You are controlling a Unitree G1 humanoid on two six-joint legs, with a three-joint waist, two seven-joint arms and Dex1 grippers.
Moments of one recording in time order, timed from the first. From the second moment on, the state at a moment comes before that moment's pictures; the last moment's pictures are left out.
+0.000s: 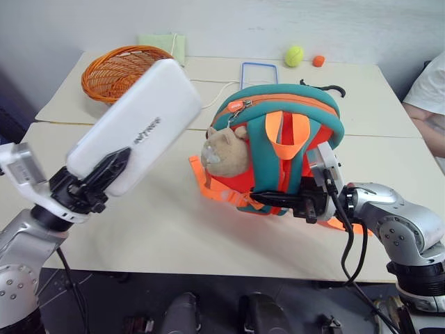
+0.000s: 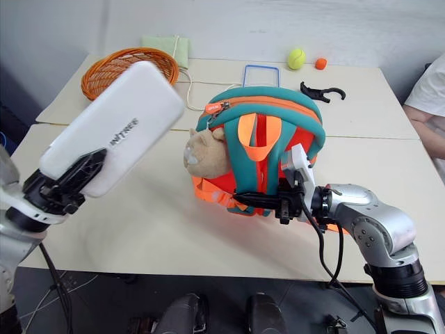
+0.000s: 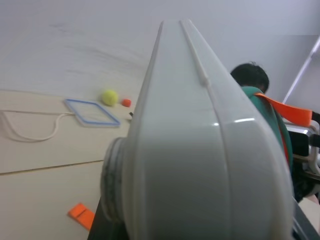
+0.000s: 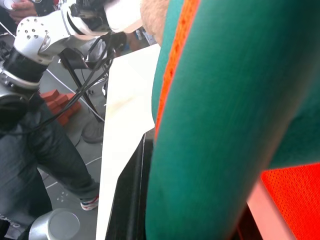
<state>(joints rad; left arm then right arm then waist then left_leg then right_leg) -0.10 0.62 0.54 -0.50 -1.18 0.67 -0.55 -0.42 -0.67 -0.01 -0.37 0.84 0.75 0.98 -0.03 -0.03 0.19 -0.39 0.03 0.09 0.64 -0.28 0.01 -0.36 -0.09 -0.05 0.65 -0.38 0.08</state>
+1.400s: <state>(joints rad) -1.04 0.60 -0.13 0.44 -0.30 0.32 -1.29 -0.40 -0.54 0.00 -0.36 0.69 0.59 0.91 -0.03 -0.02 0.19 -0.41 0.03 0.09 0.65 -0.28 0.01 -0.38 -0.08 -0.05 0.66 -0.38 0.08</state>
